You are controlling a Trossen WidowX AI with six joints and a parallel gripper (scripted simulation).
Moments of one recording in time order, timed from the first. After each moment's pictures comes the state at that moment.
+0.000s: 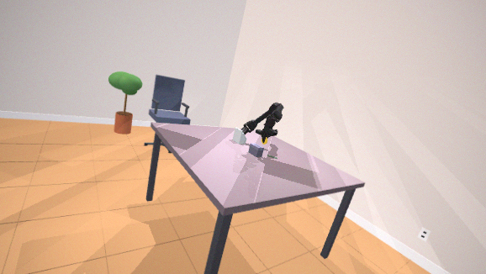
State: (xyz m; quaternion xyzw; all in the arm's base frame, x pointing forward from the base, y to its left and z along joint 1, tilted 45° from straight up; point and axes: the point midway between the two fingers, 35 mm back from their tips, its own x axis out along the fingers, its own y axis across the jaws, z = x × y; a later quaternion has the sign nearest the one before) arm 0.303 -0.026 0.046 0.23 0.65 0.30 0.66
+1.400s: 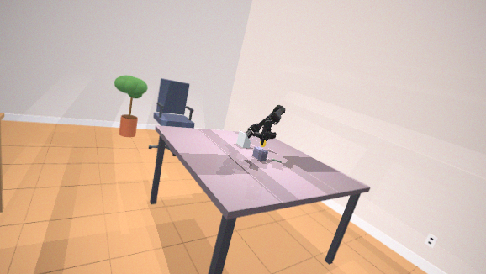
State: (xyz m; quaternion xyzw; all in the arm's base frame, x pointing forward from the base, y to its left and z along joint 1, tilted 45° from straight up) arm 0.278 -0.050 0.019 0.23 0.64 0.31 0.66
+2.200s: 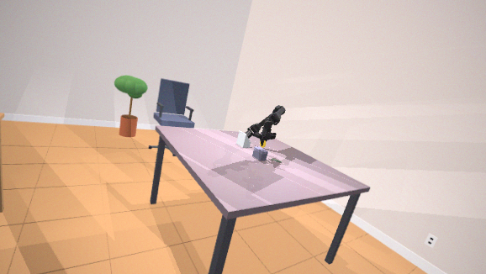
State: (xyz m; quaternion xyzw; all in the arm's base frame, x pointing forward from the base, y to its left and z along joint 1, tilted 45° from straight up) arm 0.279 -0.048 0.016 0.23 0.65 0.31 0.66
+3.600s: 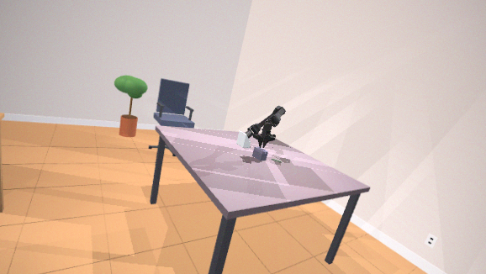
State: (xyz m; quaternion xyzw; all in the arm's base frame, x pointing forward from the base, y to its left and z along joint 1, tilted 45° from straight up) arm 0.279 -0.039 0.006 0.23 0.65 0.31 0.66
